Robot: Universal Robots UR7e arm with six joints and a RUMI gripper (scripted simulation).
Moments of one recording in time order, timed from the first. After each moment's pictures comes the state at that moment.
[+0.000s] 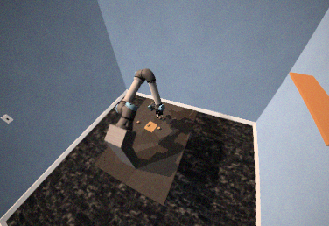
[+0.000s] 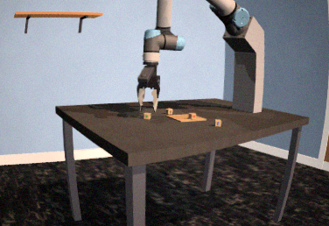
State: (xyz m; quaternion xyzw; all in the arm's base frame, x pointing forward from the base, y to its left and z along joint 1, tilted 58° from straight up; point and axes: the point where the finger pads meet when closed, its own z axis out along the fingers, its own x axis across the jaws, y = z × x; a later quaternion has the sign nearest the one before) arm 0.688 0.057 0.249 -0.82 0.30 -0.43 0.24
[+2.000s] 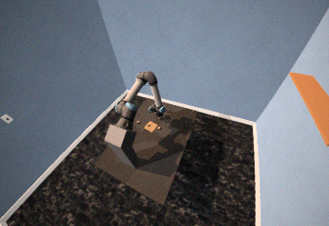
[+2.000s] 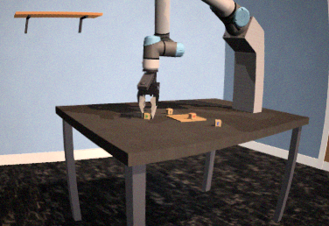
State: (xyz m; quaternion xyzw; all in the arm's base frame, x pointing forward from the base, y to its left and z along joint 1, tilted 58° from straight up) arm 0.715 0.061 0.232 -0.82 0.30 -0.43 0.24
